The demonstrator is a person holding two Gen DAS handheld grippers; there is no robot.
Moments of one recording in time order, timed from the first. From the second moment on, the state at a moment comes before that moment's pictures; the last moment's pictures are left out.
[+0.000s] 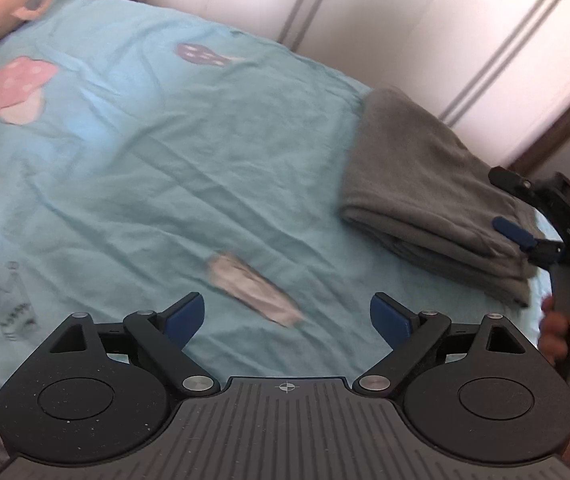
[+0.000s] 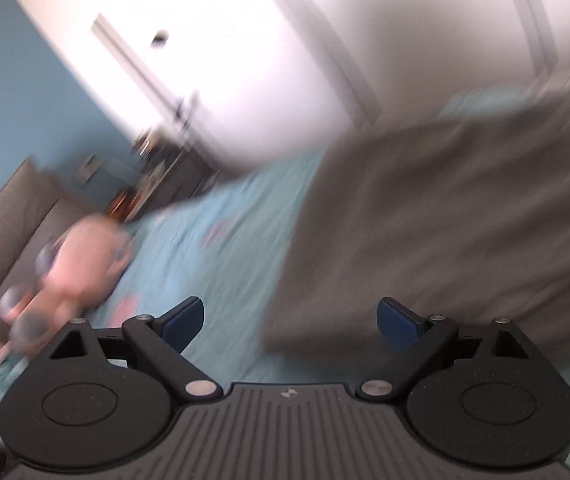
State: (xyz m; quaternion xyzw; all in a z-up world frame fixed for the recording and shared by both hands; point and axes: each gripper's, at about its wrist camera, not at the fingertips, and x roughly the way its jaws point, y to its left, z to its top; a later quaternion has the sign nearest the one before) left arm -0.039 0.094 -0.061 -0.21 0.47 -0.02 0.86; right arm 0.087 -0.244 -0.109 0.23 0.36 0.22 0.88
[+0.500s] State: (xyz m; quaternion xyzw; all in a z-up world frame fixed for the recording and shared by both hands) left arm -0.038 0.001 -0.042 -0.06 0.47 -0.05 0.88; right arm 0.070 -0.336 -0.117 0.22 0.39 0.08 0.89
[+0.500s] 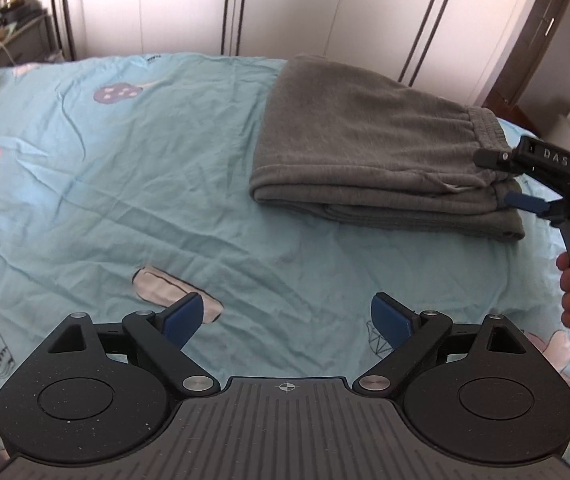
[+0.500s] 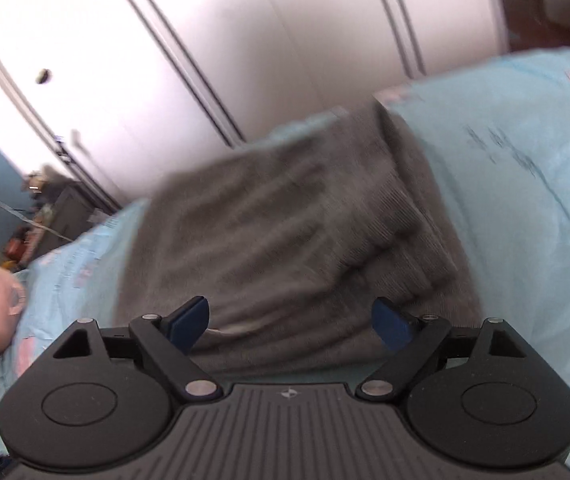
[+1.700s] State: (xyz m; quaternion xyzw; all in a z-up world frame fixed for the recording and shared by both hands) left arm -0.020 0.003 -0.049 0.03 0.51 0.03 0.86; right arm 0.099 -0.376 -0.119 0.28 0.50 -0.02 0.82
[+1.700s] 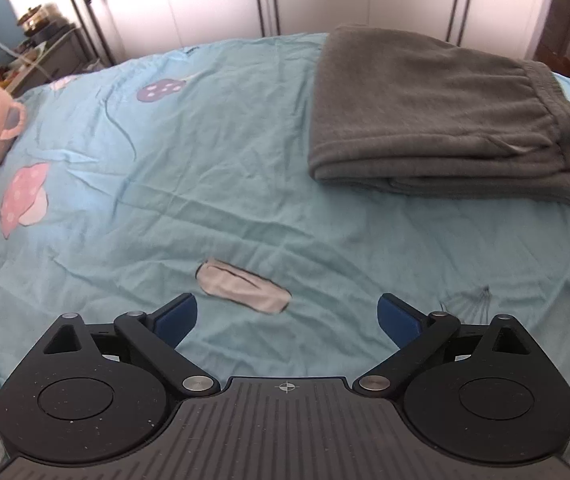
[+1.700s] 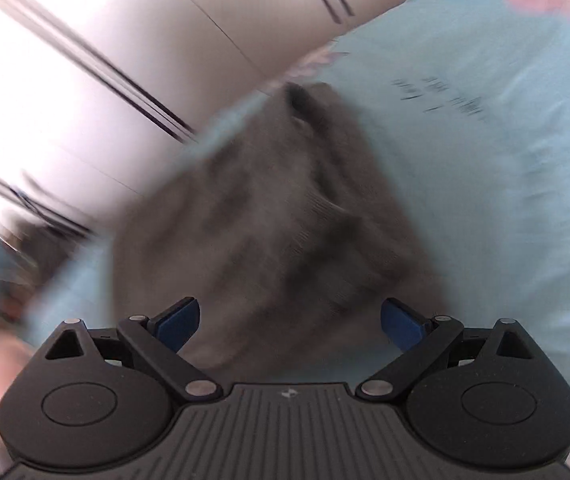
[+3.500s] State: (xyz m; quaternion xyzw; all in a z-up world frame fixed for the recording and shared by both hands) left arm 0.078 -0.086 -0.011 0.09 0.62 0.02 0.78; right arm 0.089 -0.302 -0.040 0.01 0.62 -0.04 0.79
